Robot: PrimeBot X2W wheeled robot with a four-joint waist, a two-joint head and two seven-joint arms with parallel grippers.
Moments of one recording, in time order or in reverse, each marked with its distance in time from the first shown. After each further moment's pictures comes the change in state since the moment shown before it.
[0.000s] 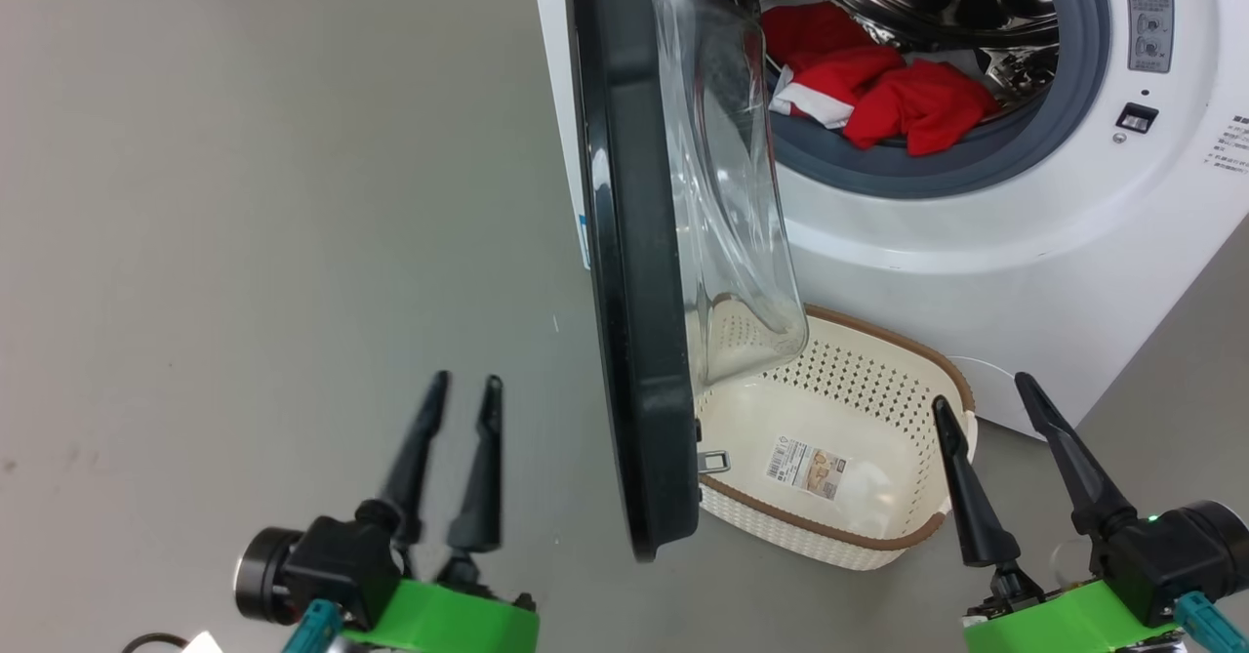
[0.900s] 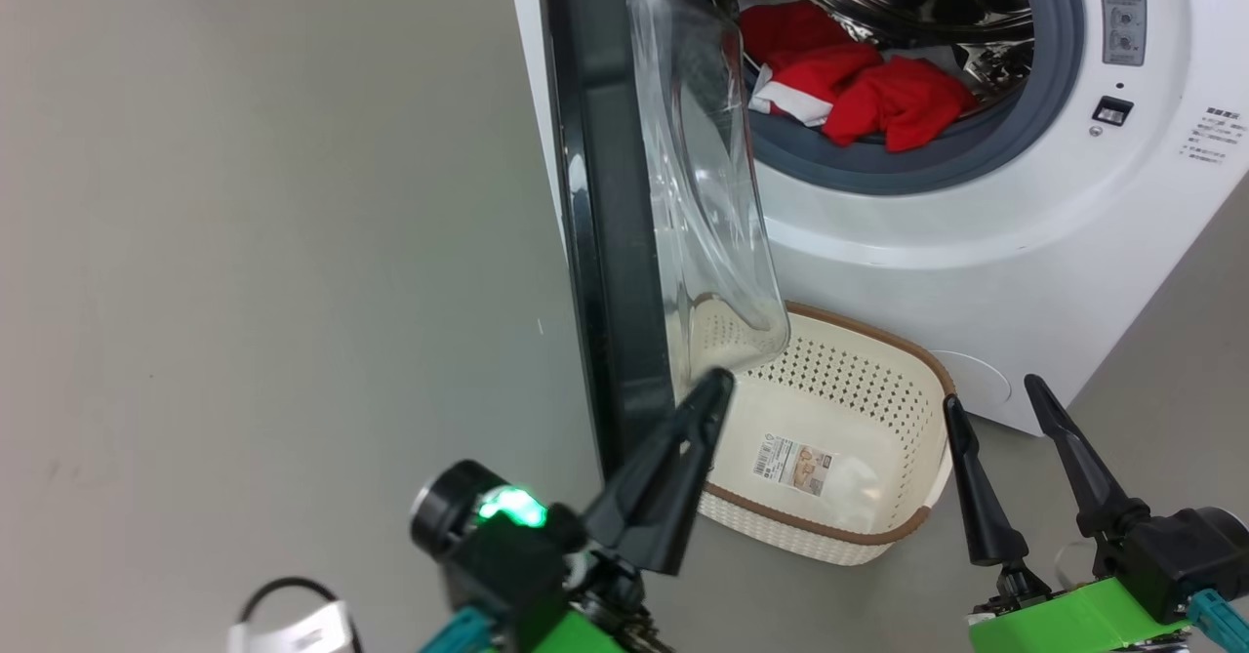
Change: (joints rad) left arm -0.103 0.005 -0.300 -0.244 -0.089 -0.061 0.137; right arm 0.000 0.002 -0.014 0.012 0.051 0.000 0.000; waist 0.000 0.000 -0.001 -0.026
